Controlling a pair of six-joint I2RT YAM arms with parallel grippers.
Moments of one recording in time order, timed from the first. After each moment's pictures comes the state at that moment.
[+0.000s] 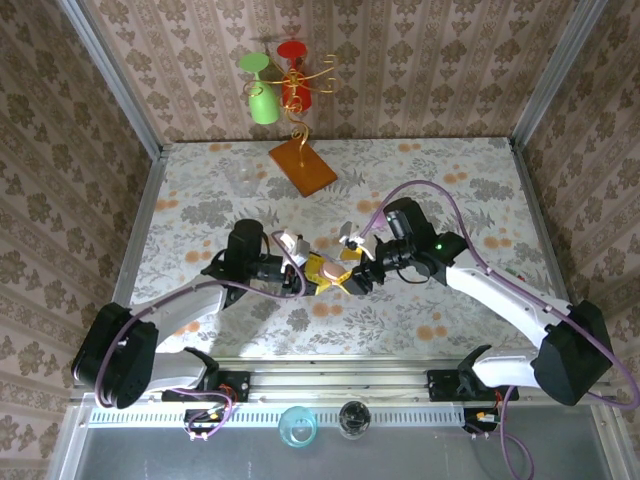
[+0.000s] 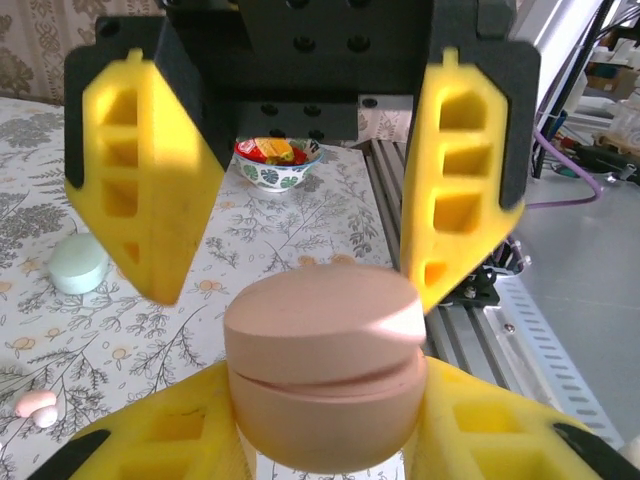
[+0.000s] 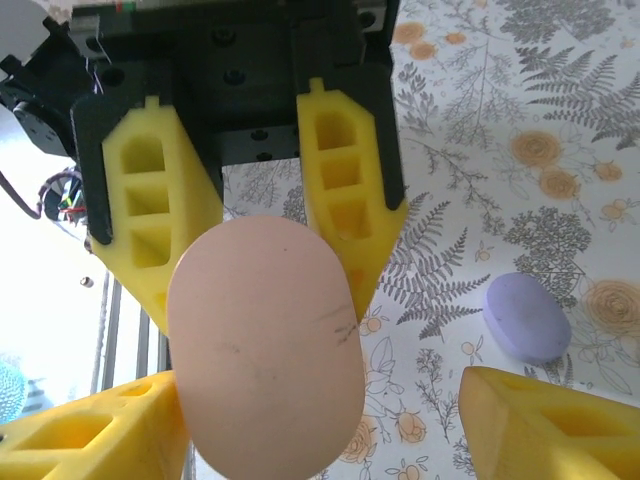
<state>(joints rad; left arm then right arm) -0.59 1.26 0.56 0.32 1.12 0.19 0.58 1.27 0.95 -0.43 -0.67 -0.35</state>
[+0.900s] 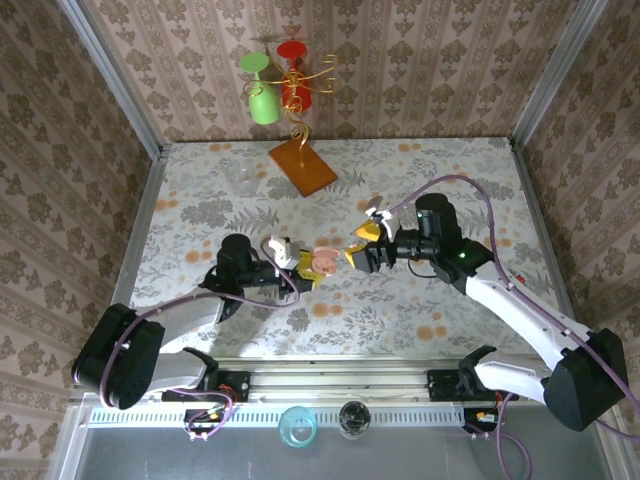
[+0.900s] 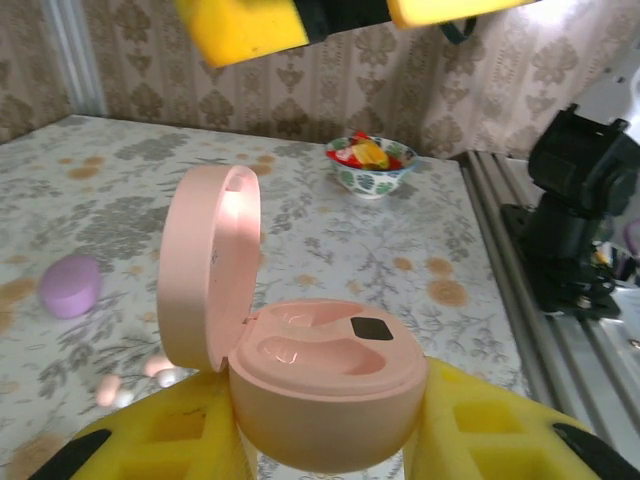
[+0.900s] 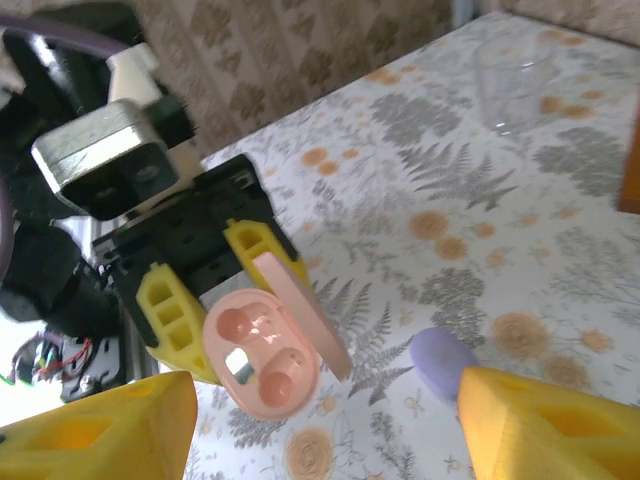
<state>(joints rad) -0.54 1.26 0.40 0.67 0.95 0.11 0.45 1.13 0.84 -0.14 -0.66 0.00</state>
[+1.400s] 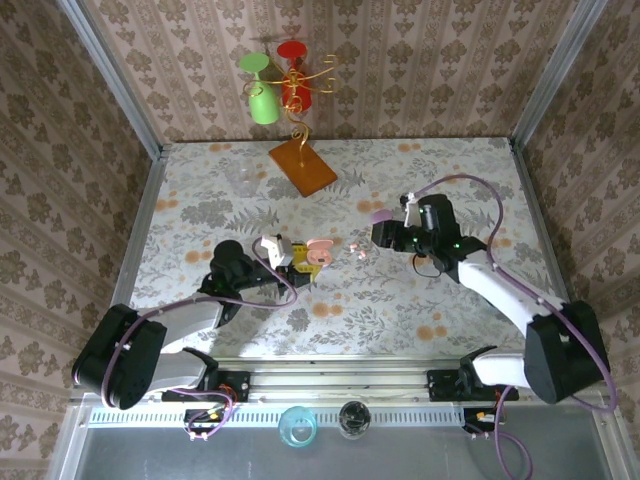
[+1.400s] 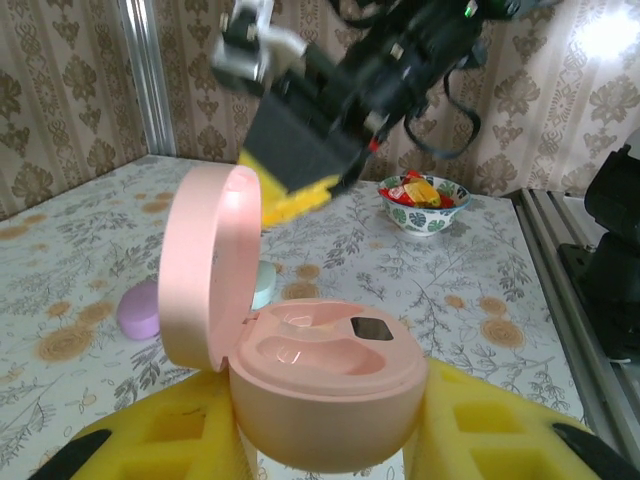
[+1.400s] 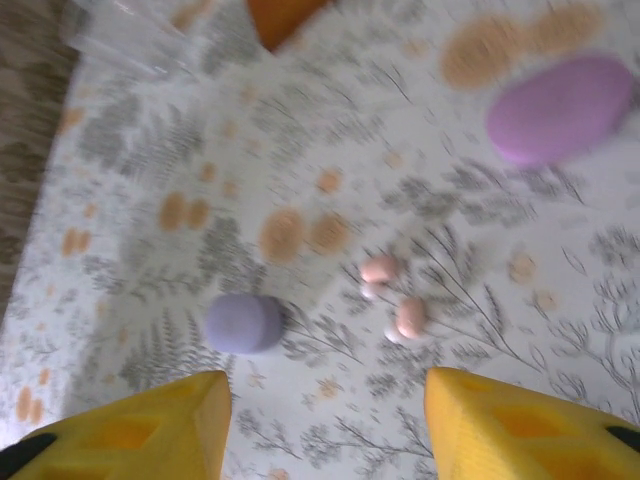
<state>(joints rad) -0.53 1.26 0.34 0.87 0.86 0.03 0.33 1.36 0.79 -0.17 -0.31 0.53</state>
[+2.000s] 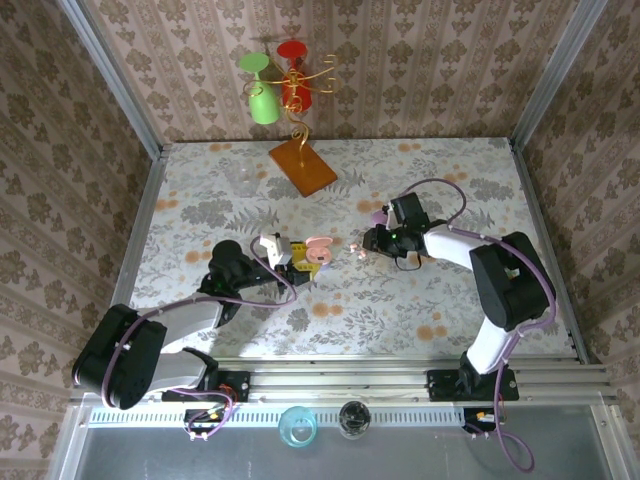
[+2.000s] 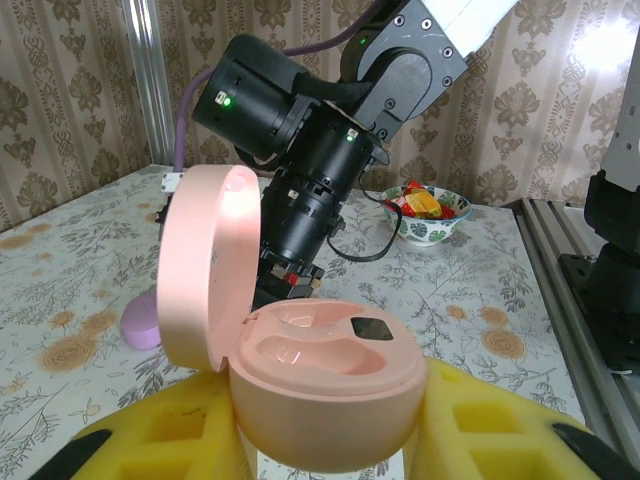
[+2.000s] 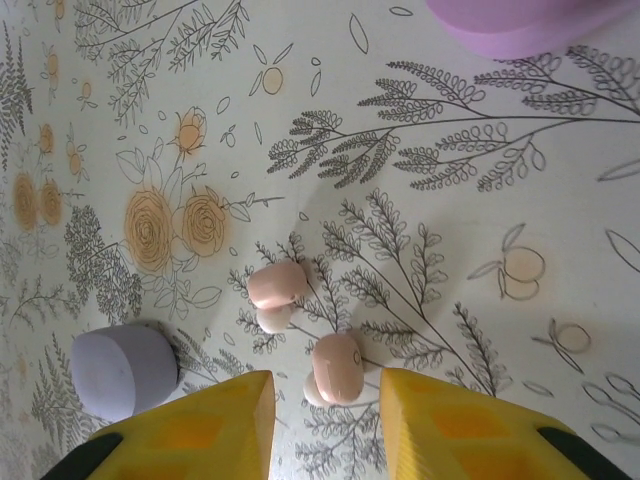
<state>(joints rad) -0.53 1.26 0.34 0.89 0.87 0.01 0.33 1.75 0.95 -0.16 -0.36 0.58</state>
